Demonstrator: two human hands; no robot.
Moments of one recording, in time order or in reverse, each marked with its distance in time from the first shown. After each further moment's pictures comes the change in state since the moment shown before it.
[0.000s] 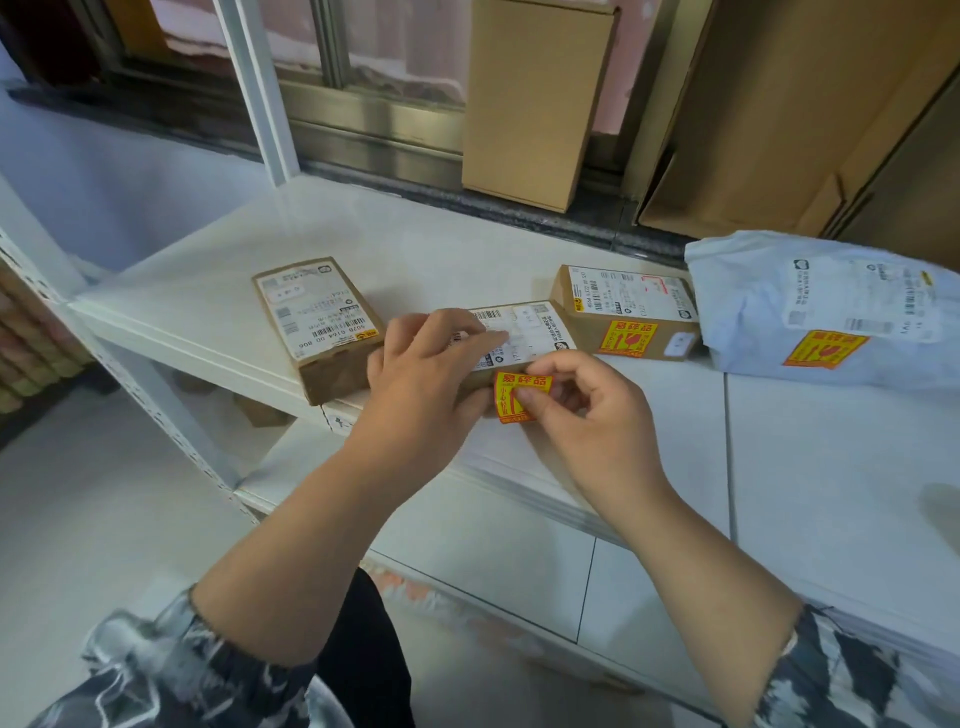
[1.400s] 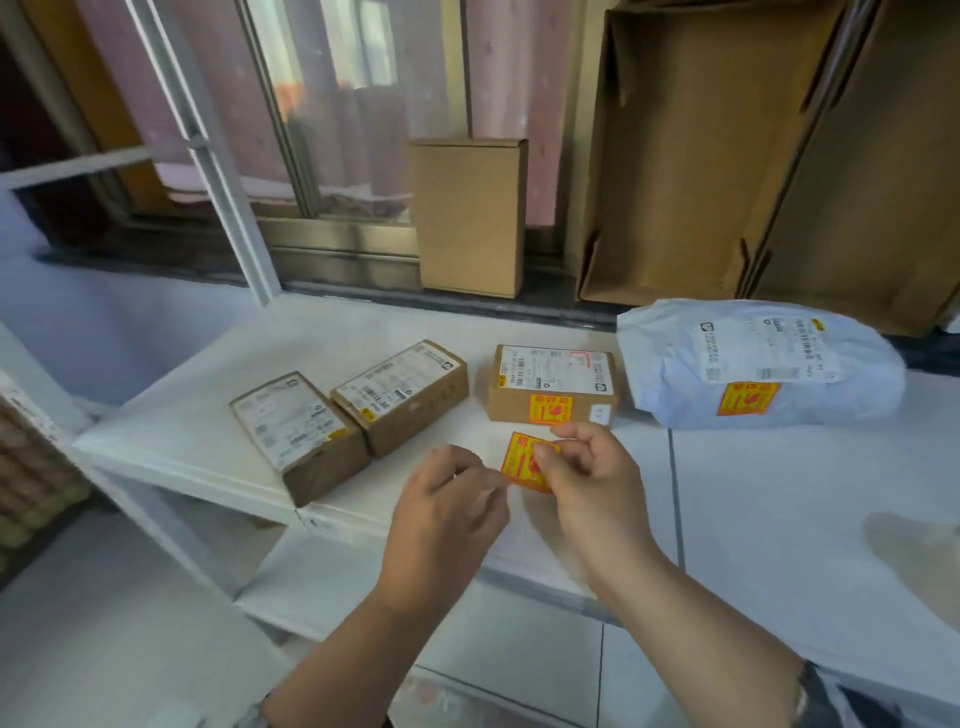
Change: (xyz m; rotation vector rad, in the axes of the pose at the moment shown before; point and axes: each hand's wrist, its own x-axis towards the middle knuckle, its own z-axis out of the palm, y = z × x) left_hand -0.015 0.043 0.042 -0.232 0.256 0.147; right_hand 0.000 0.004 -0.032 0.243 0.268 0.318
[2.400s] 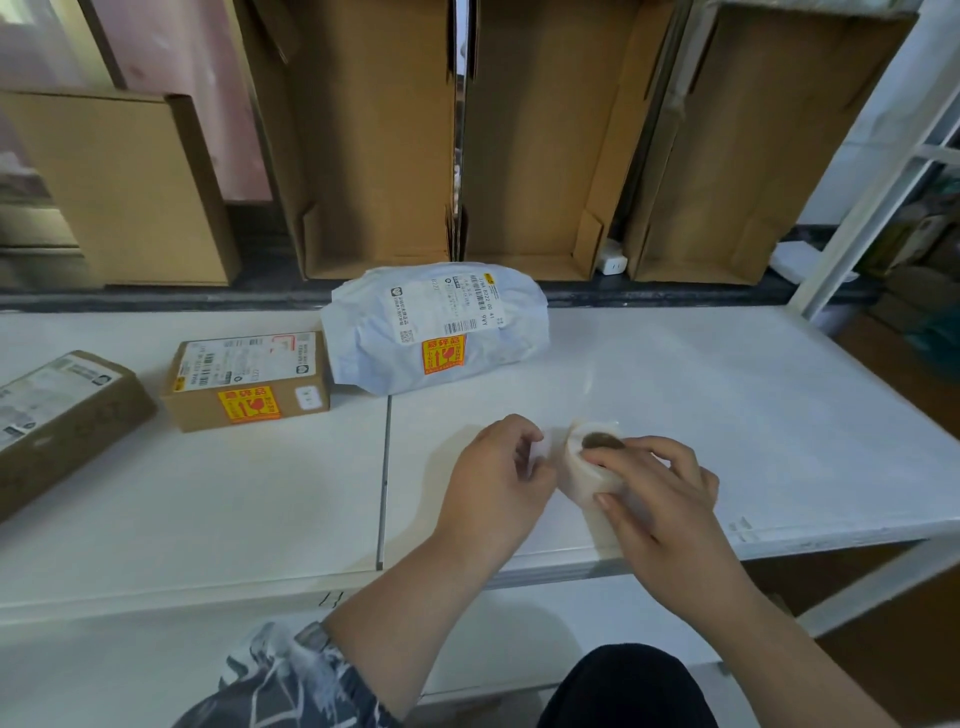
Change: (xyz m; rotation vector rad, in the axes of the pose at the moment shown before) left_hand 0.012 0.229 0.180 -0.539 -0.546 -0.244; right_hand -0.065 0.025 -0.321 -1.019 0.168 -0.430
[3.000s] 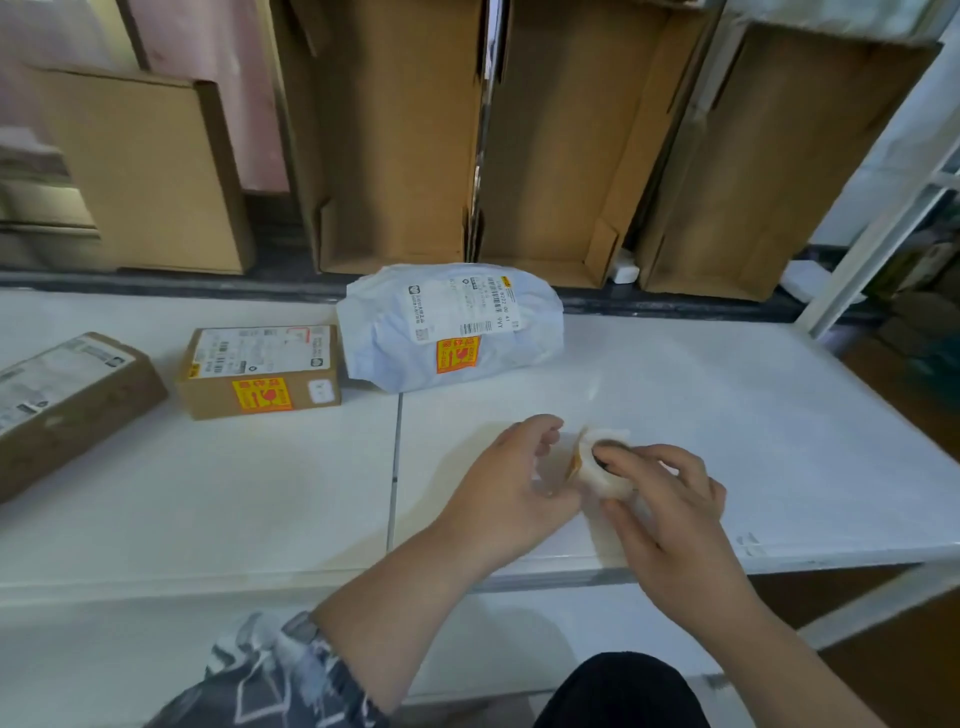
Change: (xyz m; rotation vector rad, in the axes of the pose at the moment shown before) left_hand 0.000 0.001 -0.011 -0.034 -0.258 -0.023; right_hand 0.003 -0.008 0.000 -0.041 -0.001 0.014
